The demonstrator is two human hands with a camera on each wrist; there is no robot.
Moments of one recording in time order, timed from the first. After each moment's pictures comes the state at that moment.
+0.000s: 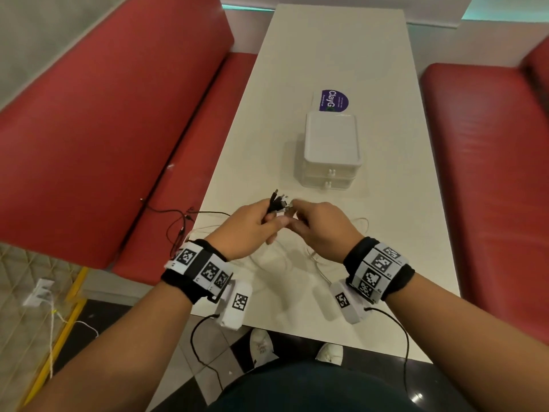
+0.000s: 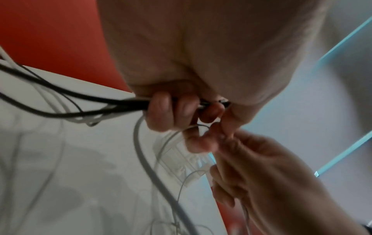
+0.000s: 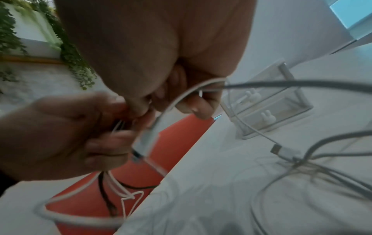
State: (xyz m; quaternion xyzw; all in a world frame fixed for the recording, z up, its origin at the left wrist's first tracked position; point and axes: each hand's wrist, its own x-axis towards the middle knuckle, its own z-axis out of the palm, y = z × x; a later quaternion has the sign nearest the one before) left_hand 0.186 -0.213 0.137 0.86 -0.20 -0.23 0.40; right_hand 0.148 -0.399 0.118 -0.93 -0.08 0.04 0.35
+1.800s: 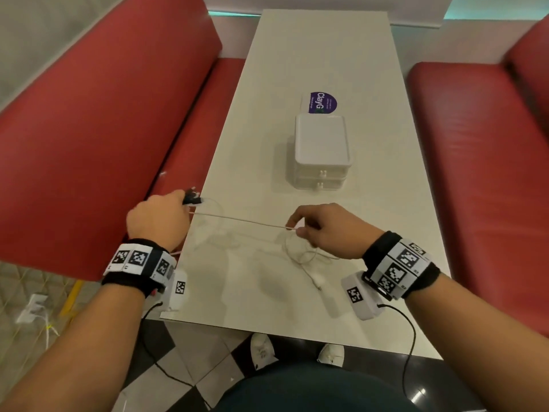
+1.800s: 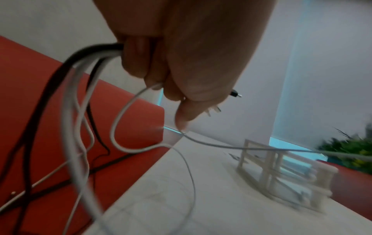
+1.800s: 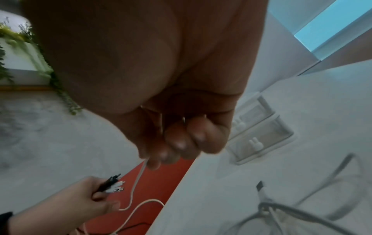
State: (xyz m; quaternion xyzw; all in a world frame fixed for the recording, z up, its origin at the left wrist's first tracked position) left_hand 0.229 -0.121 0.136 1.00 -0.04 0.00 -0.03; right_hand 0.138 -0.429 0.139 -0.91 -0.06 0.19 0.38
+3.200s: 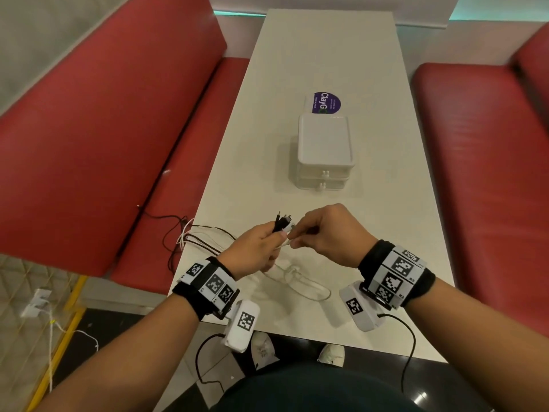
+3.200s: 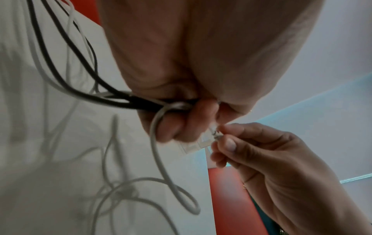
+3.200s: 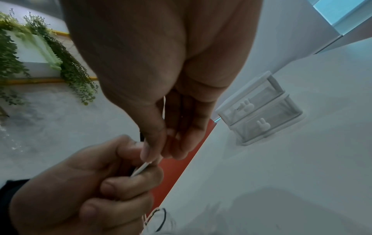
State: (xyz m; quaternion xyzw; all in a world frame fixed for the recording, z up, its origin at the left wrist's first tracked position) left_hand 0.163 -0.225 0.111 0.75 -0.10 -0.37 0.54; right_hand 0.127 -0.417 0.136 -0.89 -0.02 0.11 0.45
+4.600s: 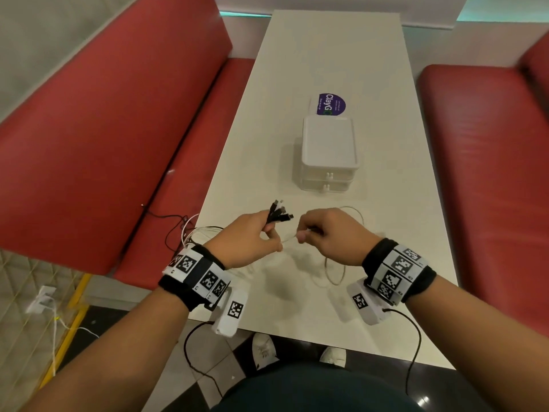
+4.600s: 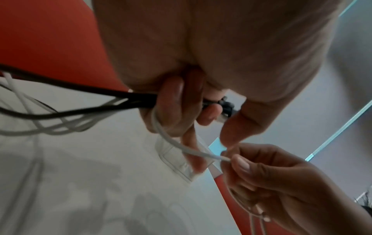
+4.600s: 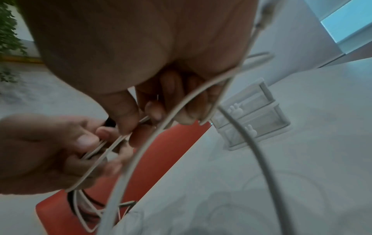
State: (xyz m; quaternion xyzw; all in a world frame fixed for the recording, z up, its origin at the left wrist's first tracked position) left_hand 0.184 -0.207 0.133 0.87 -0.23 -0.26 0.35; right_hand 0.140 -0.428 0.122 -0.93 -0.11 0.11 0.34
